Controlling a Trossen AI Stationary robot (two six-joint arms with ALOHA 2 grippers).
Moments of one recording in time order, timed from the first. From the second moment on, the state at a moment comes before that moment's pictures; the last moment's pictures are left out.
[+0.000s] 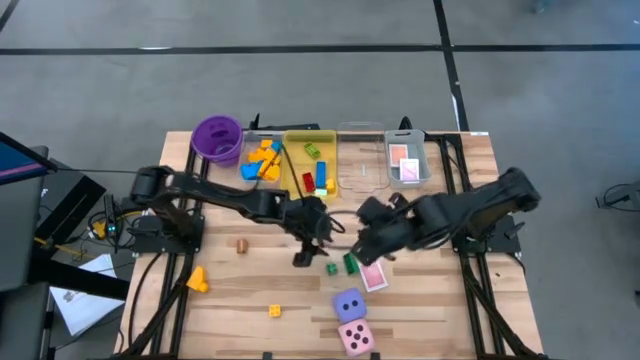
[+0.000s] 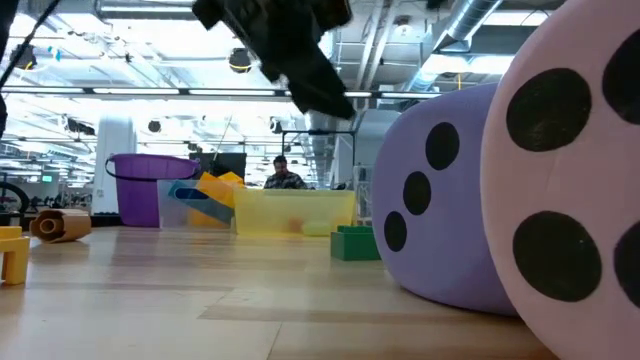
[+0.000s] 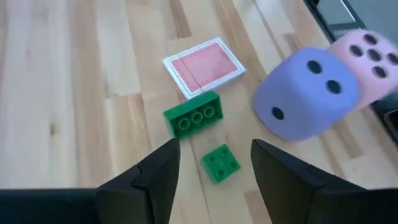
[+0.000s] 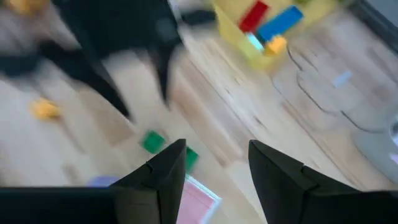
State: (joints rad) left arm -0.07 1.73 1.21 -0.26 0.21 0.06; right arm 0.38 1.65 1.76 -1.30 0.48 0.94
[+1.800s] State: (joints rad) left arm -0.07 1.06 1.21 -0.77 -0.21 -0.36; right arm 0.25 1.74 1.05 -0.47 0.07 1.27
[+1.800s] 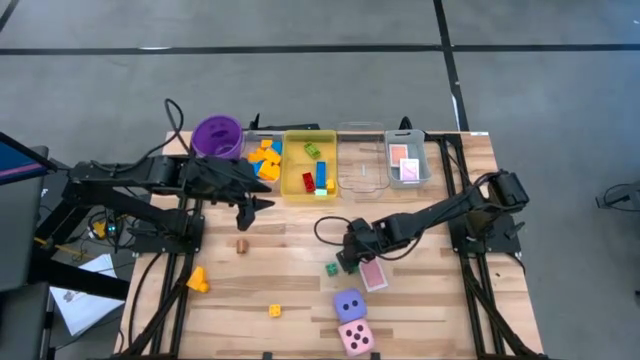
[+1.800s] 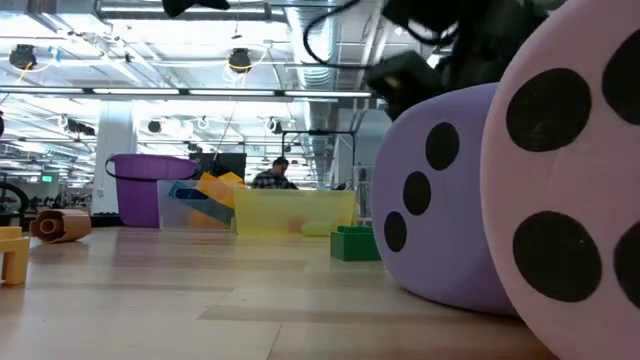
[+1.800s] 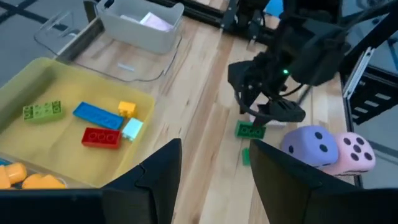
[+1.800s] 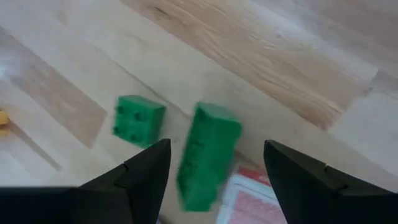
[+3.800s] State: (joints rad) left arm -0.07 1.06 1.21 -0.78 -0.21 -0.36; right arm 0.33 1.74 1.00 -0.31 0.16 1.22
